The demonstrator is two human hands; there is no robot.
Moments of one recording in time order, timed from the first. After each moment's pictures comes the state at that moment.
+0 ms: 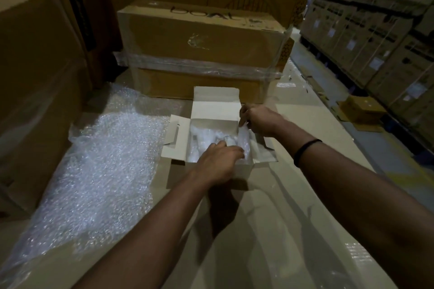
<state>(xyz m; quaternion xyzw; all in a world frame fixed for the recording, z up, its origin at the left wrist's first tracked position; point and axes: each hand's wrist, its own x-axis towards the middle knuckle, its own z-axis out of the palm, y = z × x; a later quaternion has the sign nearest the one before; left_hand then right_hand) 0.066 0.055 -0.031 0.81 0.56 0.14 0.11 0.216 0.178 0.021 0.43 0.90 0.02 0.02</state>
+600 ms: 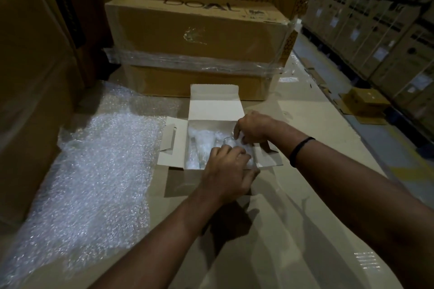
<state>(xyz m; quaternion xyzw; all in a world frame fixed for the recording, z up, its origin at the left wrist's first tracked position) 0.083 0.054 -0.055 0.81 0.53 0.23 0.03 0.193 0.201 -0.002 0.43 0.87 0.01 0.22</state>
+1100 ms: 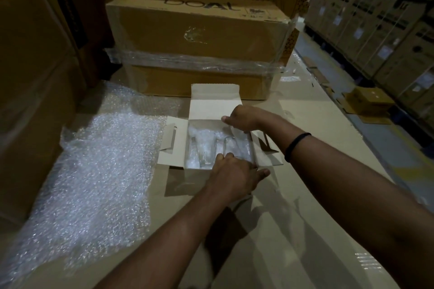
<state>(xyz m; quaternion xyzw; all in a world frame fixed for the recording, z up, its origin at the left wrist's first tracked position) 0.106 0.055 -0.035 0.76 0.61 0.07 0.19 0.175 0.198 0.018 0.55 0.81 -0.20 0.07</state>
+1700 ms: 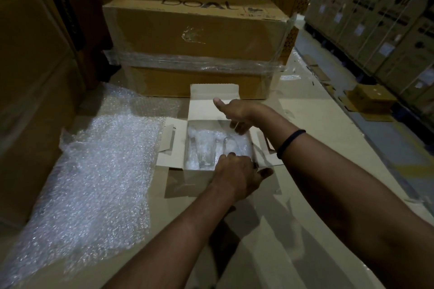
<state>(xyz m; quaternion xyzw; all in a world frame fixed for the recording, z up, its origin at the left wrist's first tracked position) 0.115 0.072 -0.057 0.76 0.64 0.08 0.12 0.154 0.192 0.040 0.62 0.68 -0.40 0.02</state>
